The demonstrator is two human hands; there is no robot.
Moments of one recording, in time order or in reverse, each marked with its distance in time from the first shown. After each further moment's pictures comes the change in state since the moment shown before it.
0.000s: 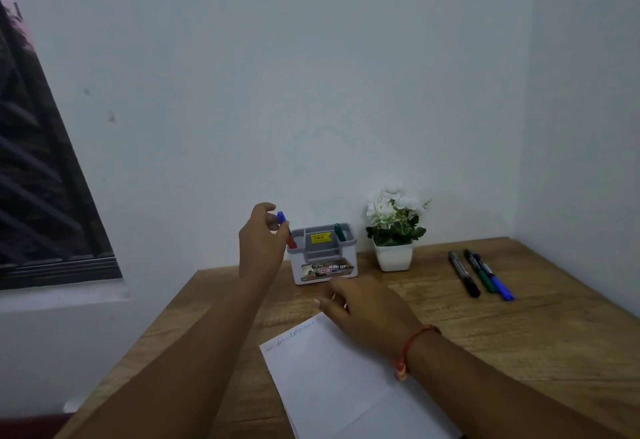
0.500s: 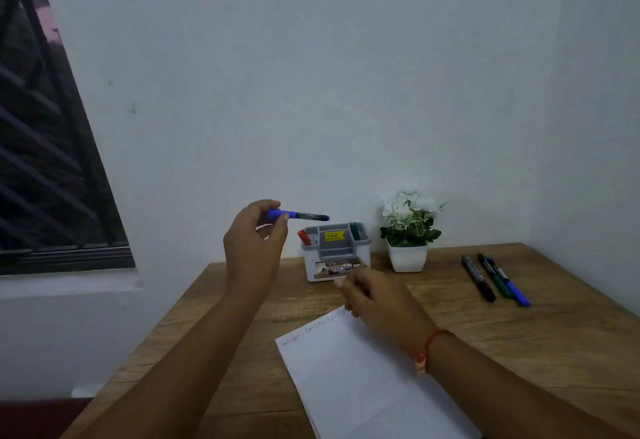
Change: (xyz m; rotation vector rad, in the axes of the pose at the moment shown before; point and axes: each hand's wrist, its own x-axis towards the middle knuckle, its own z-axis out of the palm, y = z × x) left_hand -0.035 0.026 -0.056 -0.130 0.138 0.094; right_hand 0.000 -0.003 0.001 0.414 0.014 0.219
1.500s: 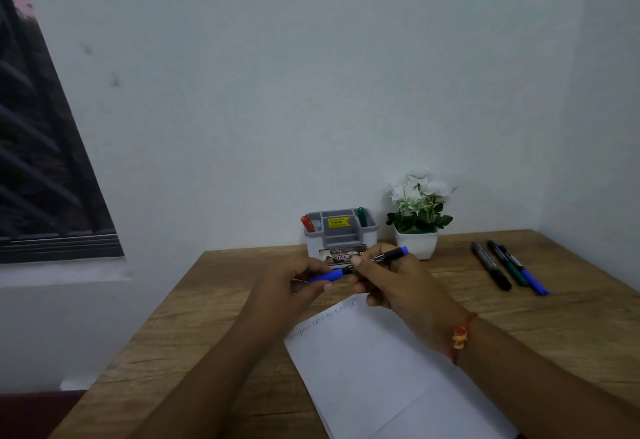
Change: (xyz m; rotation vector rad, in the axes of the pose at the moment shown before) left_hand -0.048 -0.036 -0.002 0.135 -0.617 -0.015; right_hand -0.001 -0.022 -0.007 0.725 -0.026 0.207
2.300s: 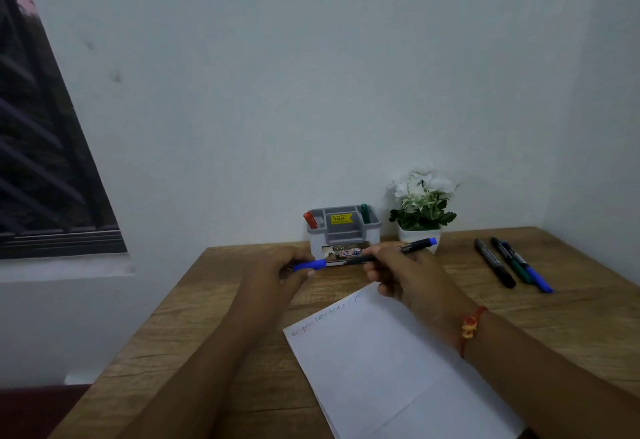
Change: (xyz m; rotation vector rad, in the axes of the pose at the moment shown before) left_hand 0.004 -0.018 -0.010 0.039 0.078 -0.045; right_hand 0.005 -0.002 -0.007 0.062 0.140 0.086
